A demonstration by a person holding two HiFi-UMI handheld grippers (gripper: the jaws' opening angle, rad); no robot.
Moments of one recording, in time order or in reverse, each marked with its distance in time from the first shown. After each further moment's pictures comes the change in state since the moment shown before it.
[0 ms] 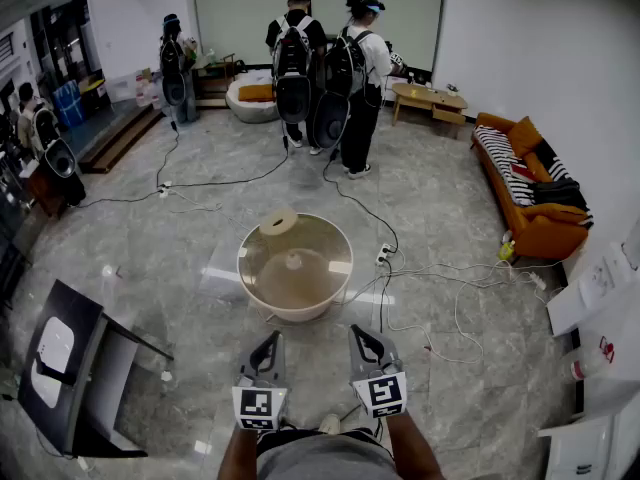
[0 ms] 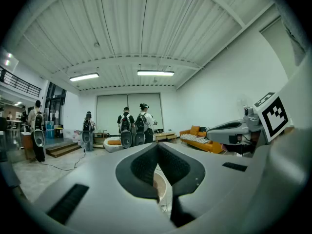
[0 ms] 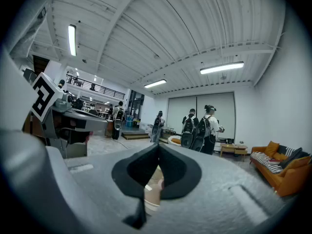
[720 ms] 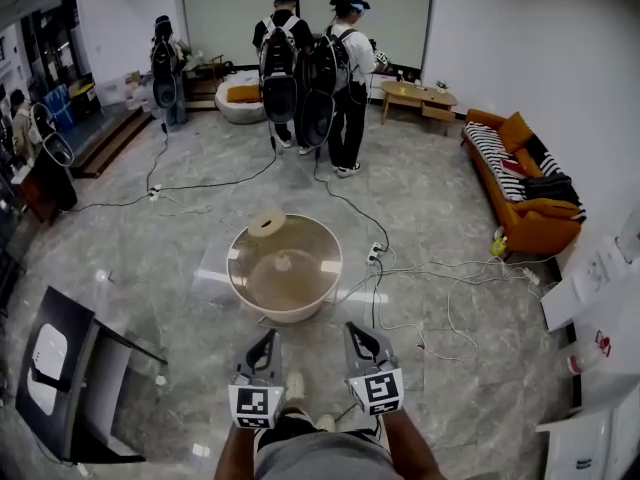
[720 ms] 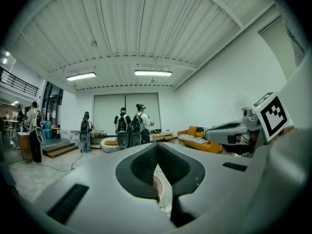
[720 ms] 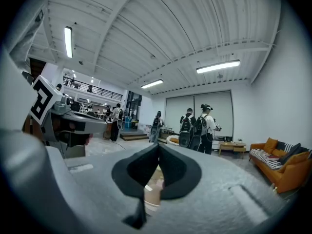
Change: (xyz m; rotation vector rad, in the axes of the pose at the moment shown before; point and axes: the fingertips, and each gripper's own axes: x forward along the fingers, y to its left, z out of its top) left arm 0.020 -0.019 0.004 0.002 -0.001 -0.027; right arm -0.003 -0.025 -0.006 0.039 0.000 -0.017
